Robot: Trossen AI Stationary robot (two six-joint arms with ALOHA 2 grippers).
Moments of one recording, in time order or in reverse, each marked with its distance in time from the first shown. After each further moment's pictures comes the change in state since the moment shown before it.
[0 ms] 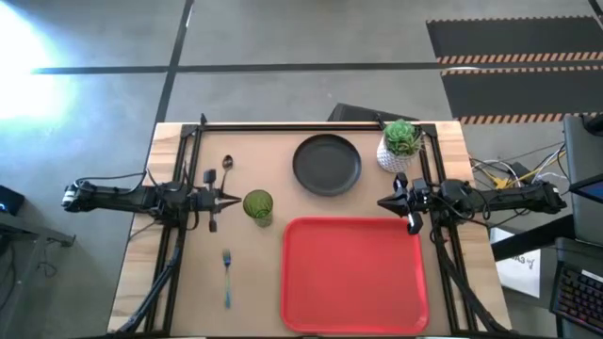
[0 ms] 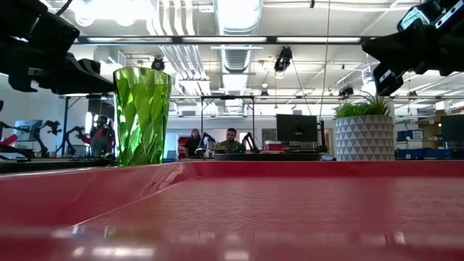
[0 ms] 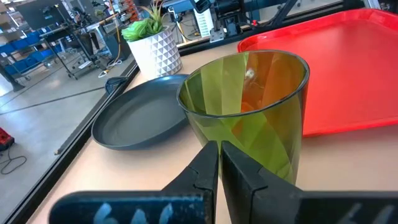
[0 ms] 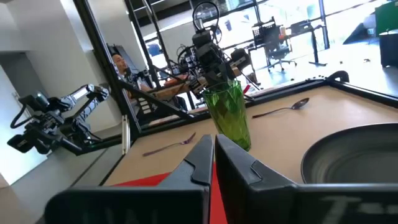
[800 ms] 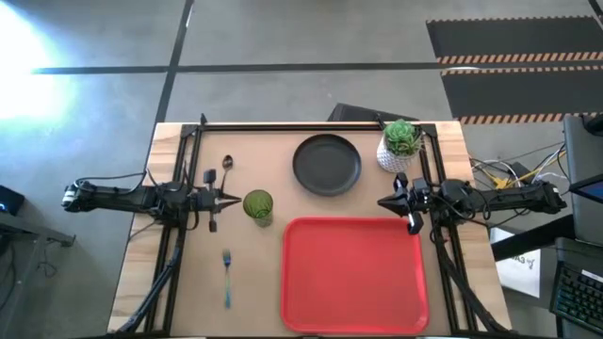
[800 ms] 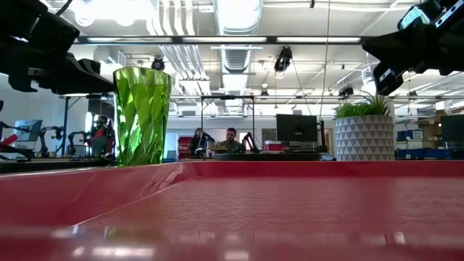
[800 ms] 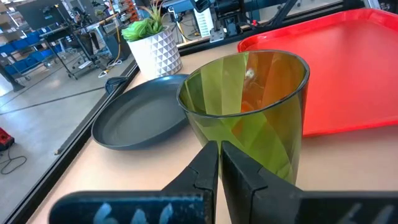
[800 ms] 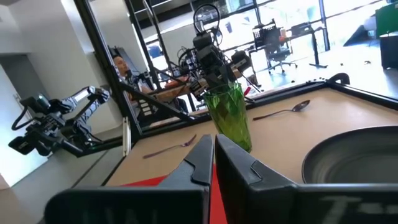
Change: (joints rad) left arm 0.000 0.000 0.000 0.000 0.000 0.000; right arm 0.000 -0.001 0.000 0.009 0.000 0.000
